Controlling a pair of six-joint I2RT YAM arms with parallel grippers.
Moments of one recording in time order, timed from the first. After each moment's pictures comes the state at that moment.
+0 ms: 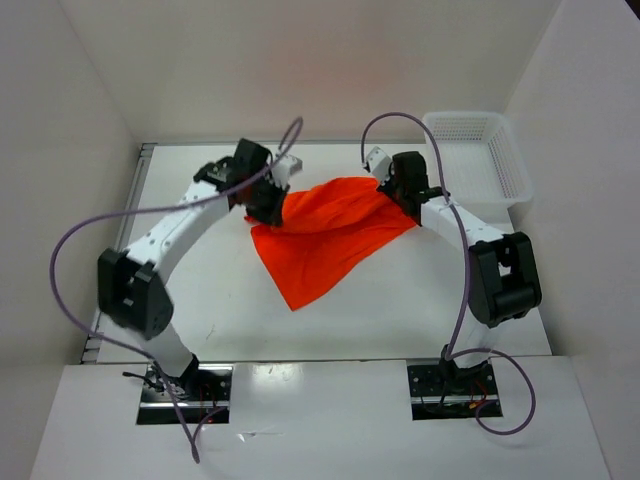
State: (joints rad) left arm -0.35 1.76 1.65 -0.88 0.26 0.07; right arm 0.30 1.69 1.19 -0.16 0.19 -0.69
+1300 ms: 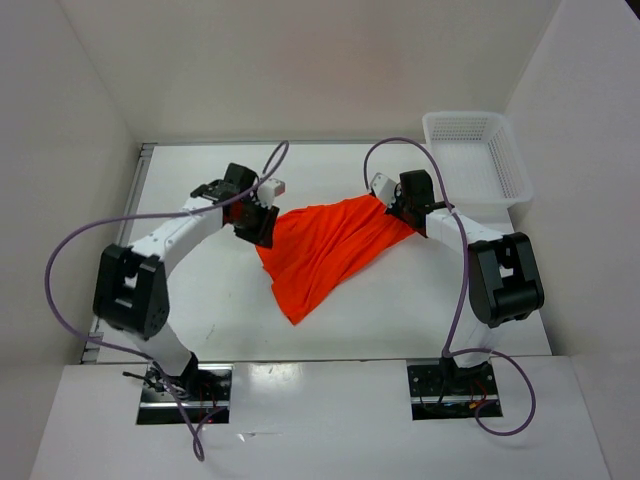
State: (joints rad) left arm -0.38 1.59 1.25 -0.73 0.27 0.07; right arm 0.23 1.68 1.04 -0.13 0.15 -0.85
